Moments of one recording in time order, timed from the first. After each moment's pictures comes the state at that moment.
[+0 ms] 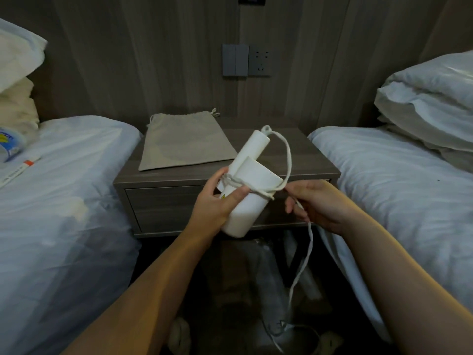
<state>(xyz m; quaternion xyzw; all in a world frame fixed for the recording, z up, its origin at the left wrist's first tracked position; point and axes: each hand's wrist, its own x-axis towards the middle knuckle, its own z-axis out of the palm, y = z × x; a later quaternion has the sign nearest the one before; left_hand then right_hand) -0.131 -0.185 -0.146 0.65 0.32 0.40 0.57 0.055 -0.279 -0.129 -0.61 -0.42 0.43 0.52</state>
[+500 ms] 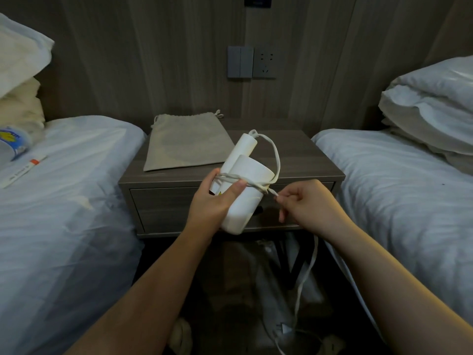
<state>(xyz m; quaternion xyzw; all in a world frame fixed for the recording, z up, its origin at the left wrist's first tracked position) -0.138 -0.181 -0.139 0.60 0.41 0.38 0.56 0.014 -0.283 -0.109 -0.77 -0.51 0.17 0.35</state>
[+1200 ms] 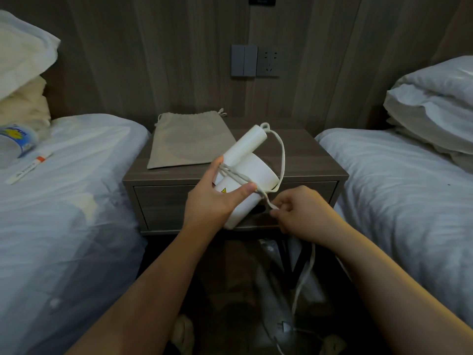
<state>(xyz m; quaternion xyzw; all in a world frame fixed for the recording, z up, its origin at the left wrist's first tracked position) -0.142 -0.180 -0.138 0.69 0.42 0.40 0.43 -0.003 -0.286 -0.105 -0.78 -0.57 0.14 0.22</state>
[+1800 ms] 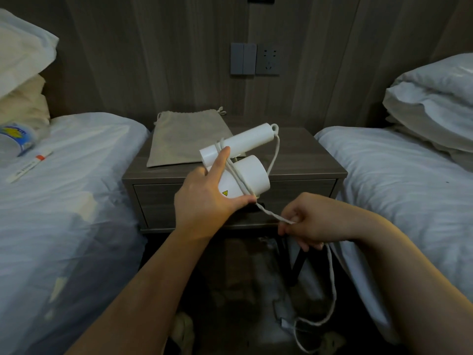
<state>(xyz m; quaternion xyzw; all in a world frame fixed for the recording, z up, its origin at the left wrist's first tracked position) -0.151 -0.183 -0.131 0.83 0.45 0.30 0.09 0.012 -0.304 -0.087 -0.71 -0.64 0.29 0.09</state>
